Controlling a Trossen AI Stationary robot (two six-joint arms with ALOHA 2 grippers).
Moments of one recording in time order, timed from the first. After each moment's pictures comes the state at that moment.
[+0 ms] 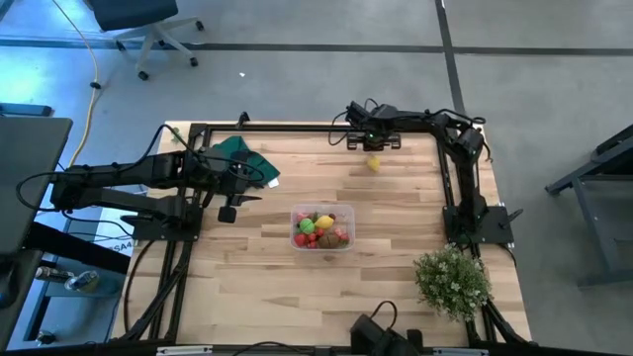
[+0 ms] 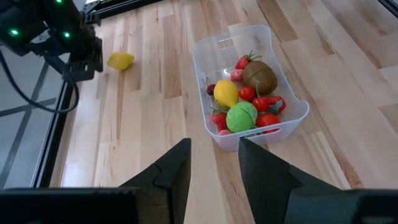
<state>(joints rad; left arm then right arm) 0.24 0.85 0.83 -0.63 0.07 0.34 -0.70 2.06 1.44 -0.82 0.16 0.86</state>
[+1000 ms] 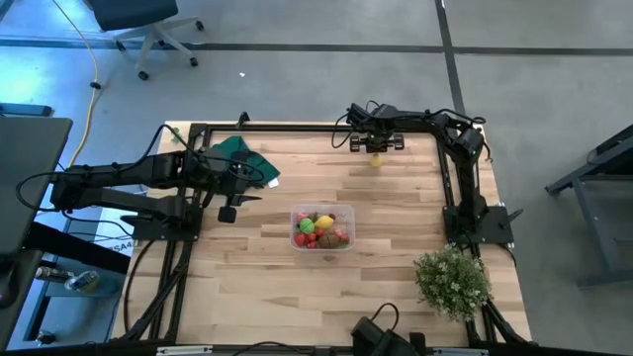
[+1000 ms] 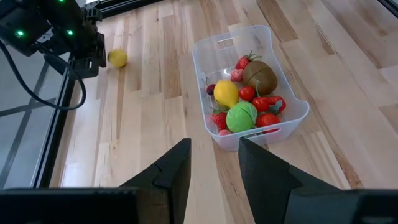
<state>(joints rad) 0.24 0.85 0.83 -0.63 0.07 0.34 -0.69 2.06 1.44 -0.90 0.19 0.86</state>
